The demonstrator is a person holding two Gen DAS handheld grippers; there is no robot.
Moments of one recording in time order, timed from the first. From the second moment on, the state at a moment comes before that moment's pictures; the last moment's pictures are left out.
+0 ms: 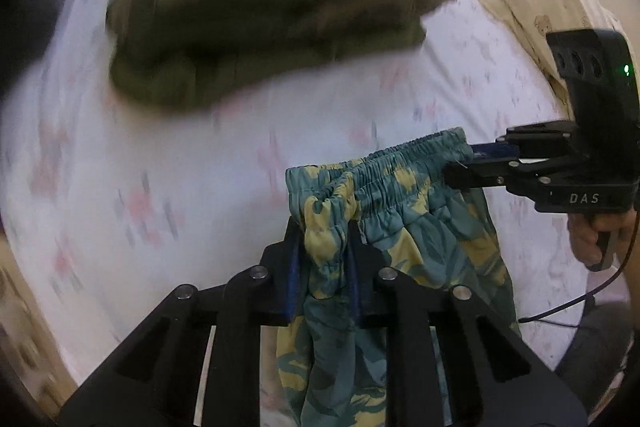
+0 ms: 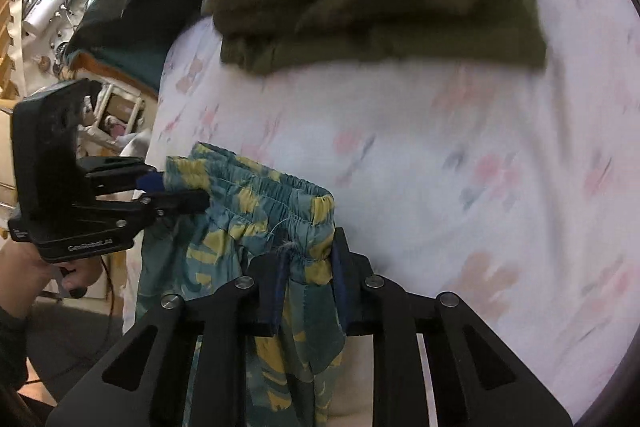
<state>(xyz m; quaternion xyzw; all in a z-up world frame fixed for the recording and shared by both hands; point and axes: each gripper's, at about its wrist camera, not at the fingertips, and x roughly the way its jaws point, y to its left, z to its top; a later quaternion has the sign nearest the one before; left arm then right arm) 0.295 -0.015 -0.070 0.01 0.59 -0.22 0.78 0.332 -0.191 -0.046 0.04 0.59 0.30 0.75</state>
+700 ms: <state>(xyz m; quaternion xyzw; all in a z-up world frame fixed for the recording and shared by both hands) 0.194 -0.043 -0.002 0.23 0.37 -0.29 0.85 0.243 -0.200 0.030 -0.10 0.45 0.35 0.82</state>
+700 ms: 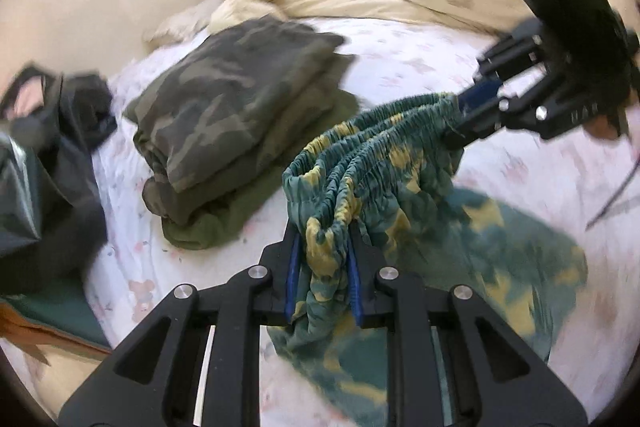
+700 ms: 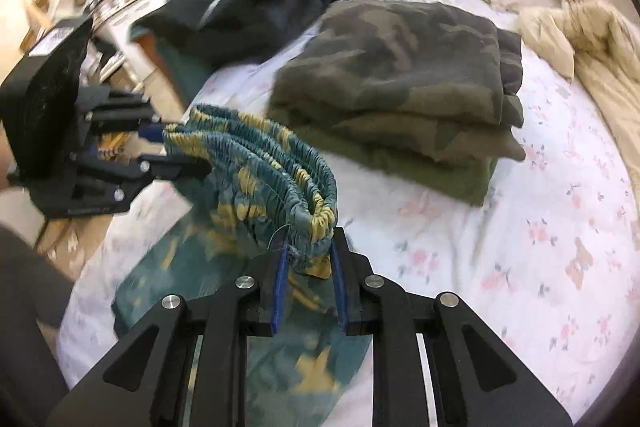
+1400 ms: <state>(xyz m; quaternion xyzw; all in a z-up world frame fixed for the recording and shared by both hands) 0.073 -0.028 -0.053 0.20 0.61 -0.33 0.70 0.064 -0.196 -0.028 -0.20 0.52 0.36 0.75</state>
